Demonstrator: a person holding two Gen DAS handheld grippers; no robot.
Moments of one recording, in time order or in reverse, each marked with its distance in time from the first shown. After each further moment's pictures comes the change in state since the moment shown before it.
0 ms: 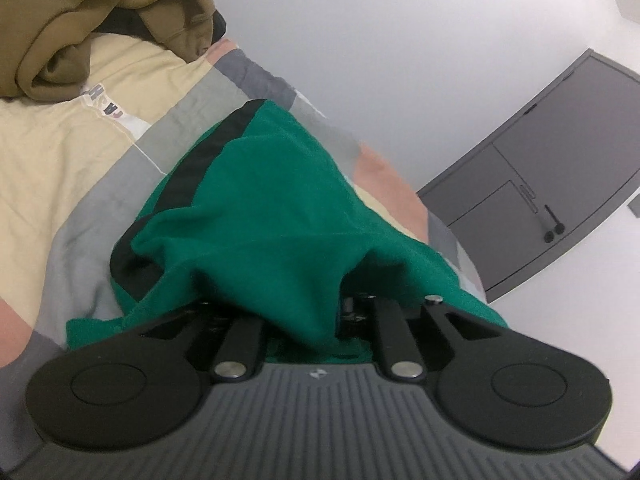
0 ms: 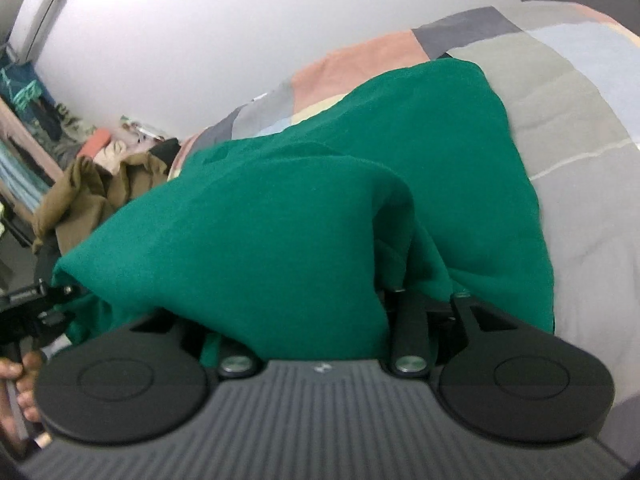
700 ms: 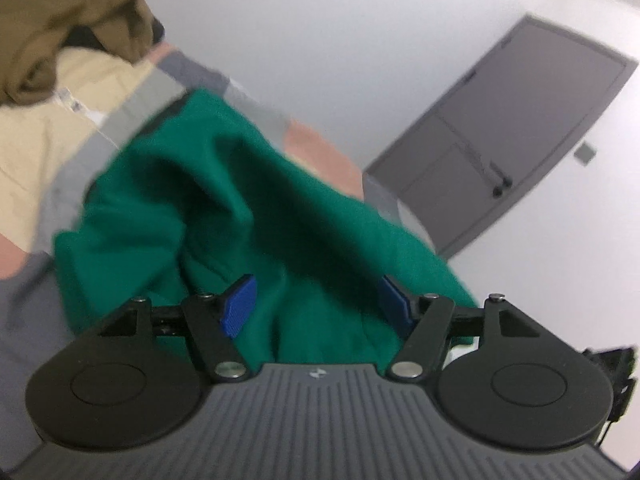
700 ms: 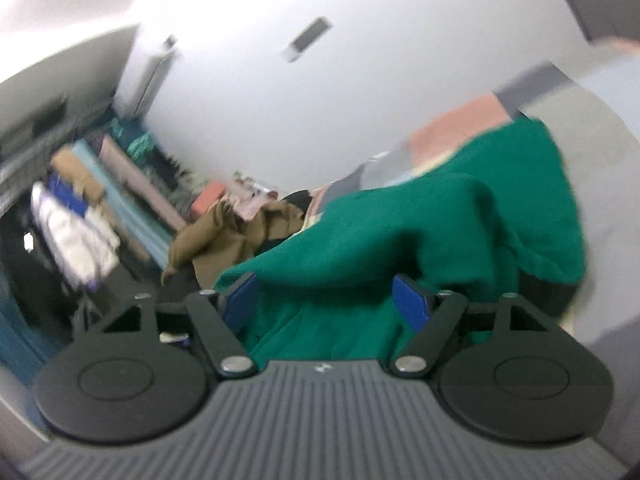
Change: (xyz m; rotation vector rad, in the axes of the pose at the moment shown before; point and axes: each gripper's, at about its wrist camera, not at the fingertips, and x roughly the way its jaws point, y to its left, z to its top) left arm -0.083 -0.061 -0.066 0.128 0.054 -0.106; right arm -0.135 0.031 -0.048 -0.062 -0.194 0.336
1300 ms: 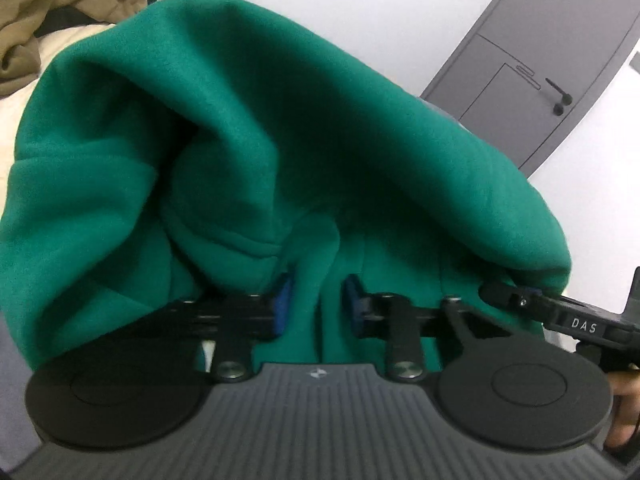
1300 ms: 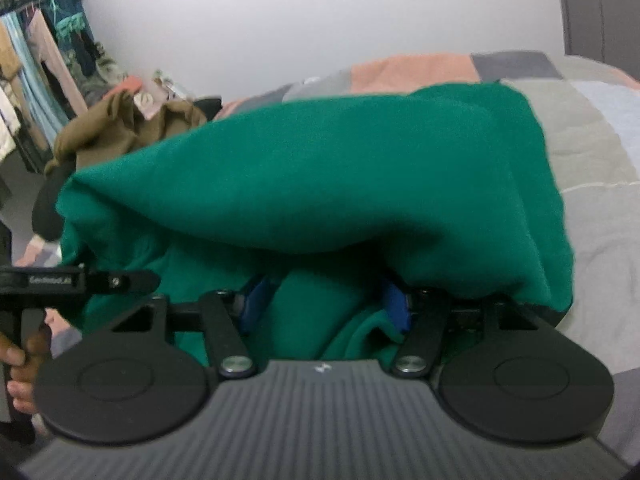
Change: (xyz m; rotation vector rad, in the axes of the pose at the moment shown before) left arm 0.080 0.002 -0.023 0.133 0.154 0.199; right arm 0.110 -0.026 -0.019 -0.202 0.237 -0.320
